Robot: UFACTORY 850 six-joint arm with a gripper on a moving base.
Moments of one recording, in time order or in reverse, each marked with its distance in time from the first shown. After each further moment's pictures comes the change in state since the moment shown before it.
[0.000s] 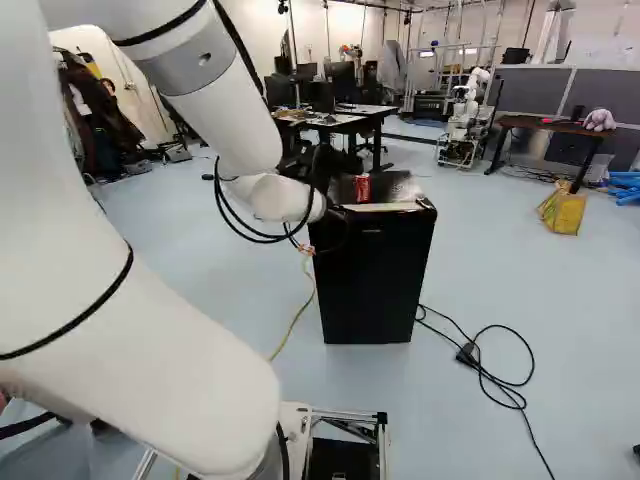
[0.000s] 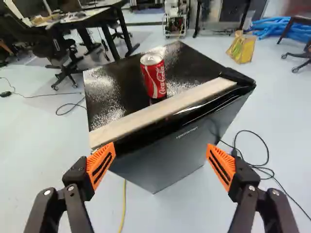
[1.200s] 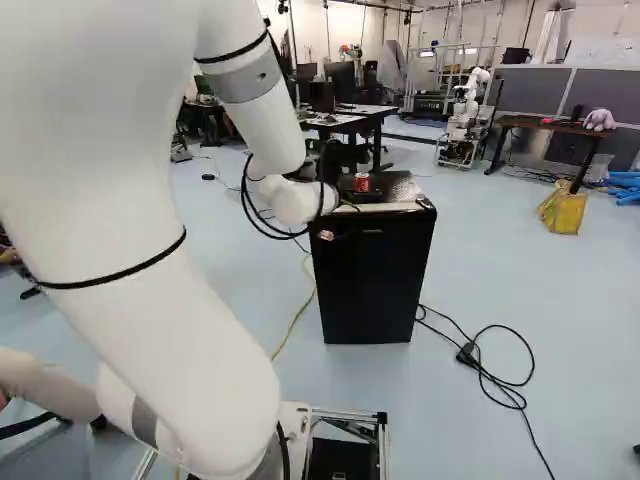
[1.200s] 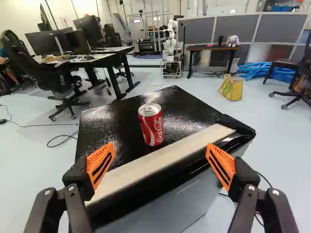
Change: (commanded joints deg) arm -1.2 -15.2 -9.2 -1.8 17.2 0.0
